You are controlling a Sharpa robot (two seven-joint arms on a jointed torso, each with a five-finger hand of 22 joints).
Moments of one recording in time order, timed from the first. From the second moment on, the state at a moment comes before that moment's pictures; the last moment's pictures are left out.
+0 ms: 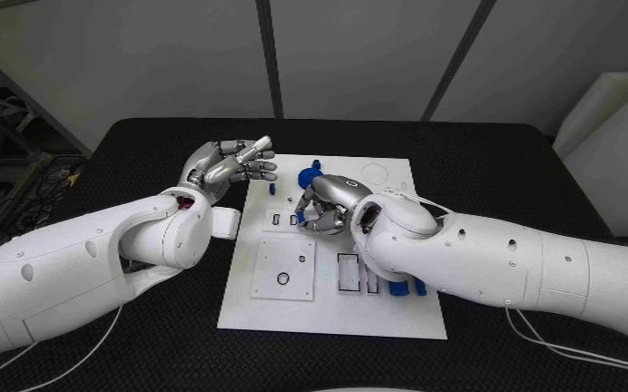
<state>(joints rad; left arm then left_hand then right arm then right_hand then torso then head) 1.07 -0.92 0.08 1.63 -0.05 -0.47 0.39 1.38 0.09 -0.15 0.06 0.13 0.94 0.20 0.11 0.07 1.04 0.15 0.12 0.07 1.14 0.09 0.15 0.31 0.19 1.02 0.20 0.48 0.21 1.12 -0.54 -0.03 1.54 -1.49 -0.35 -0.37 1.49 -0.04 0.20 0.13 0.19 1.10 0.12 0.10 0.09 1.40 0.03 1.24 1.31 1.46 -0.03 1.50 1.31 0.02 1.47 0.08 1.55 1.31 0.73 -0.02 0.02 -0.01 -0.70</state>
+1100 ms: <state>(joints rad) 1.07 -0.92 0.08 1.63 -0.05 -0.47 0.38 1.38 0.09 -0.15 0.06 0.13 0.94 0.20 0.11 0.07 1.04 0.15 0.12 0.07 1.14 0.09 0.15 0.31 0.19 1.02 0.20 0.48 0.21 1.11 -0.54 -0.03 1.54 -1.51 -0.35 -0.39 1.45 -0.08 0.21 0.13 0.21 1.05 0.14 0.08 0.07 1.37 0.05 1.19 1.25 1.46 -0.03 1.49 1.31 0.02 1.47 0.08 1.55 1.31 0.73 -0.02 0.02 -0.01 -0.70</state>
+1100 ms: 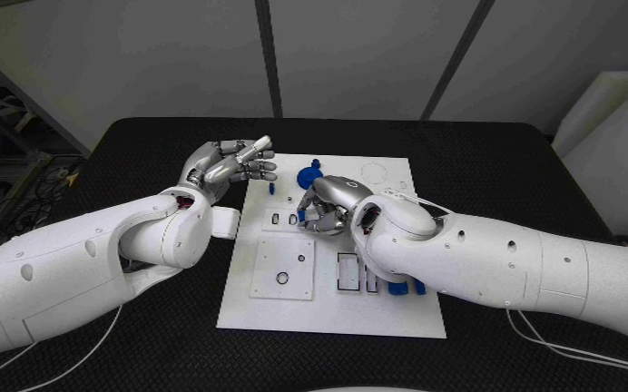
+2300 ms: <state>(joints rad) 1.07 -0.92 0.08 1.63 -0.05 -0.47 0.37 1.38 0.09 -0.16 0.05 0.13 0.98 0.18 0.11 0.07 1.14 0.12 0.15 0.09 1.25 0.06 0.20 0.36 0.19 1.10 0.16 0.55 0.24 1.10 -0.57 -0.03 1.56 -1.50 -0.44 -0.36 1.39 -0.17 0.12 0.21 0.25 0.90 0.17 0.07 0.07 1.29 0.08 1.07 1.15 1.47 0.00 1.48 1.31 0.02 1.47 0.11 1.54 1.31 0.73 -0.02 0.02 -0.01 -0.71</state>
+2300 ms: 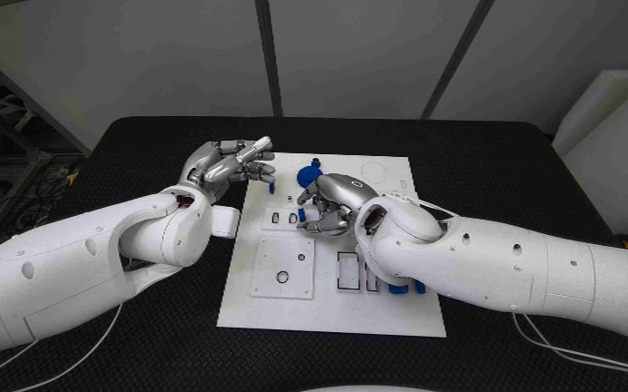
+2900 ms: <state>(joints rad) 1.09 -0.93 0.08 1.60 -0.37 -0.42 0.06 1.33 0.08 -0.19 0.09 0.13 1.07 0.12 0.17 0.15 1.22 0.04 0.66 0.53 1.47 -0.03 1.37 1.30 0.11 1.32 0.08 1.30 1.07 1.15 -0.78 0.04 1.65 -1.24 -0.51 -0.03 1.48 -0.13 0.14 0.19 0.30 0.94 0.16 0.10 0.08 1.27 0.07 1.03 1.11 1.47 0.00 1.43 1.31 0.02 1.45 0.11 1.49 1.31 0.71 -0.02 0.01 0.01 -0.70</state>
